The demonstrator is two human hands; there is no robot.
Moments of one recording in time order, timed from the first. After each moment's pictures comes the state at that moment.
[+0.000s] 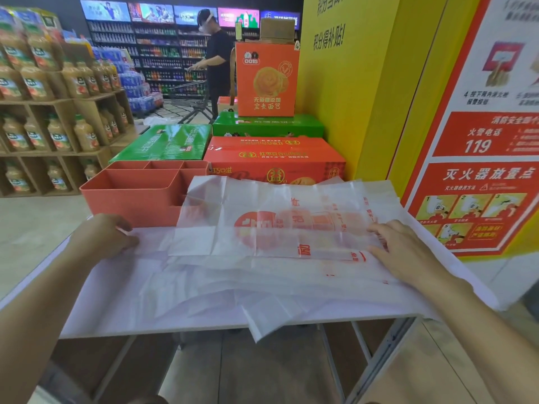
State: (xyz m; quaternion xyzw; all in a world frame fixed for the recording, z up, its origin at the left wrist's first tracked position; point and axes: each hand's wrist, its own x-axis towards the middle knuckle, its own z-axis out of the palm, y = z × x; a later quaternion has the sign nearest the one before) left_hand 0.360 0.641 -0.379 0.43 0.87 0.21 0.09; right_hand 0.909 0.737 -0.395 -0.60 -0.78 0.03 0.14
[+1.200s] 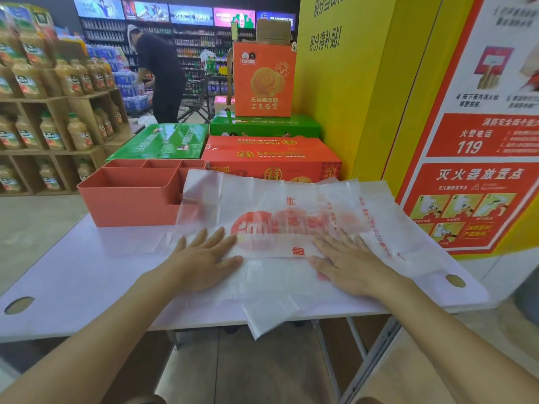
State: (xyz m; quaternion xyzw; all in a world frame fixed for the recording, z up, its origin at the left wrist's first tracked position) left_hand 0.514 0.643 -0.404 0.70 0.70 -0.04 0.10; right_hand 0.835 0.706 -0.402 -0.52 -0.85 0.09 -0.04
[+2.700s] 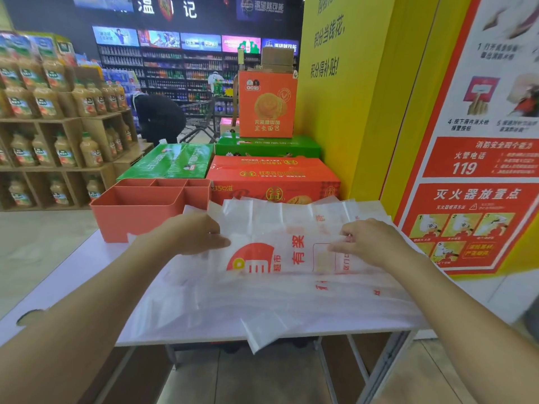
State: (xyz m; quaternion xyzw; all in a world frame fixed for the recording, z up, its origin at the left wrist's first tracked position) left_hand 0.494 0.676 -0.321 0.69 0.72 0.00 0.05; right_hand 0.855 0.733 -0.326 -0.56 -0.82 0.01 0.06
